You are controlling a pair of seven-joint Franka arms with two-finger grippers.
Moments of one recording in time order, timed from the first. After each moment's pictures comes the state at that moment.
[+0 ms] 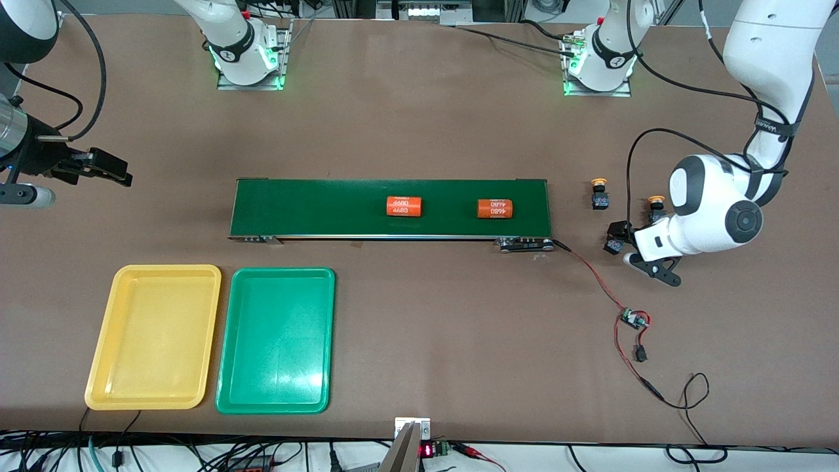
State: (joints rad) left arm 0.18 0.49 -0.17 -2.00 -0.05 2.29 0.49; right arm -0.05 0.09 0.05 -1.59 0.01 1.61 0.03
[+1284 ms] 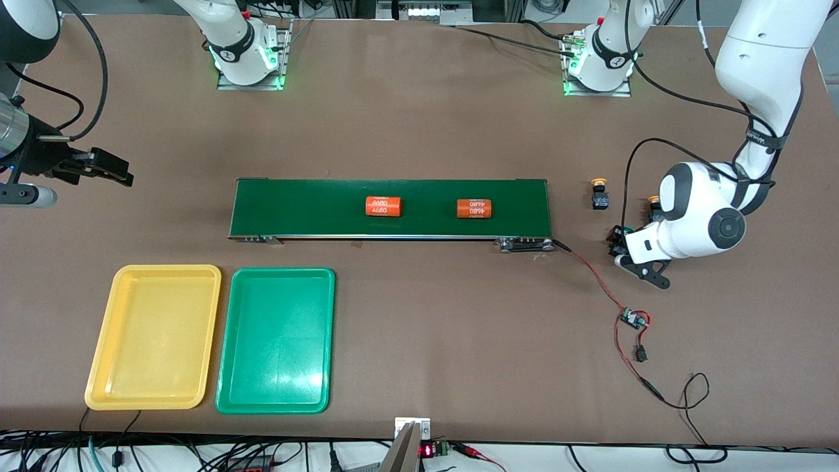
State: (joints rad) left arm 0.17 0.51 -0.17 -1.99 -0.01 2.31 0.49; right arm -0.05 0.09 0.05 -1.59 0.01 1.61 0.03
